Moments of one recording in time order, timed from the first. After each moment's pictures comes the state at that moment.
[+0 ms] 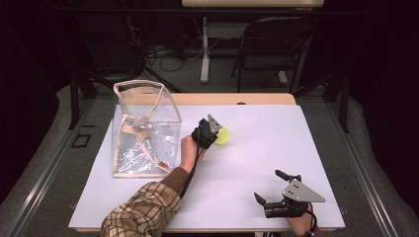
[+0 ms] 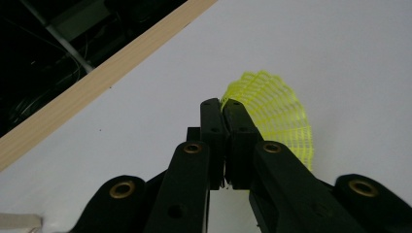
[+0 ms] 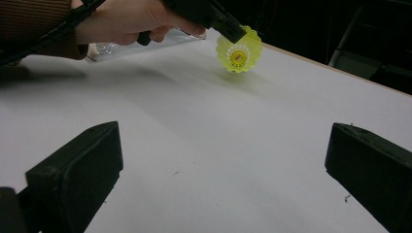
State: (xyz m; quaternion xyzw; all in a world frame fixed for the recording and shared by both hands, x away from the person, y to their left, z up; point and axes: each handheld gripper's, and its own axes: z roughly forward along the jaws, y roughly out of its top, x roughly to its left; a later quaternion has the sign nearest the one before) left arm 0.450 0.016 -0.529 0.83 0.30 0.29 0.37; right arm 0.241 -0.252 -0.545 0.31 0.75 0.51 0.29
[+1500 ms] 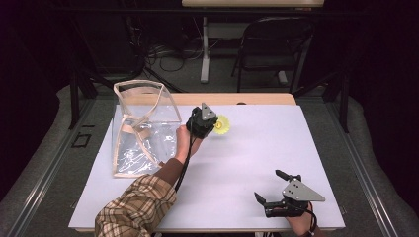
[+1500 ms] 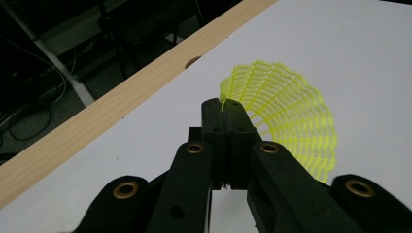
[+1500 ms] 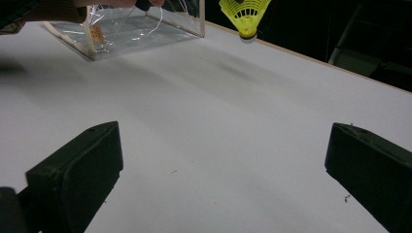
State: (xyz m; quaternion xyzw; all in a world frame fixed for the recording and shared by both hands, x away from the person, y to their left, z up) left arm 0.458 0.032 -0.487 0.82 0.29 0.26 0.41; right arm 0.243 -0.253 -0.546 0.31 0.75 0.51 0.29
